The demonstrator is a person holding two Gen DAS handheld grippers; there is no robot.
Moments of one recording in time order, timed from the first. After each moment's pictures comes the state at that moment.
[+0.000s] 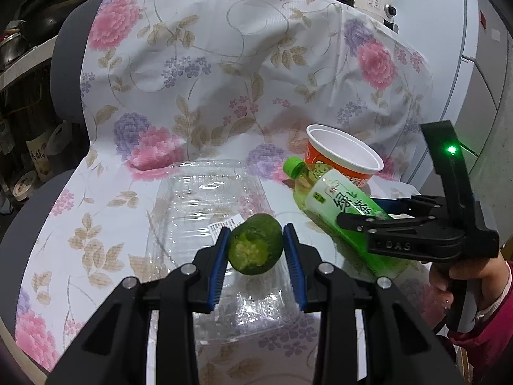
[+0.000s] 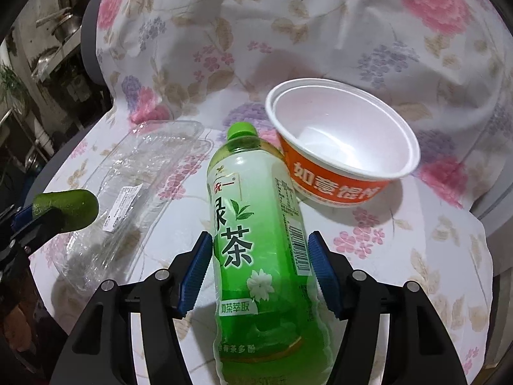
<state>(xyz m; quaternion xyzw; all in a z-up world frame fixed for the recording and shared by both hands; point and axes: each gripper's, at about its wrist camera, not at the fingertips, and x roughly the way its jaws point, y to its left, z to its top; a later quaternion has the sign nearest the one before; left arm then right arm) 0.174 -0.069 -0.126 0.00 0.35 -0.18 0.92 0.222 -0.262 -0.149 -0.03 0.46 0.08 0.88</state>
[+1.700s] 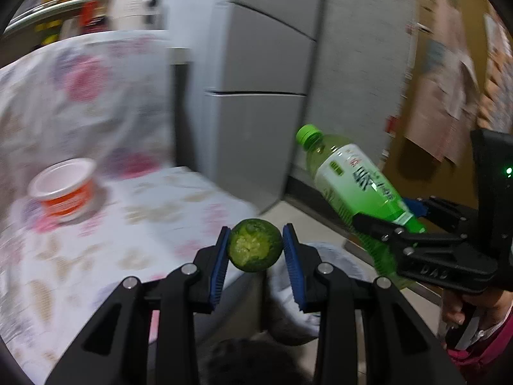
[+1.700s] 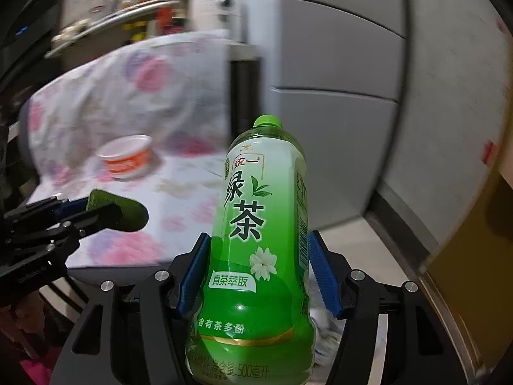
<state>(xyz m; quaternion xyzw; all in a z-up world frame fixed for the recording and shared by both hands) -0.027 -0.328 -0.107 0.10 0.28 -0.51 0.81 -0.145 -0.466 -0.094 0.08 0.30 -0.25 0.92</state>
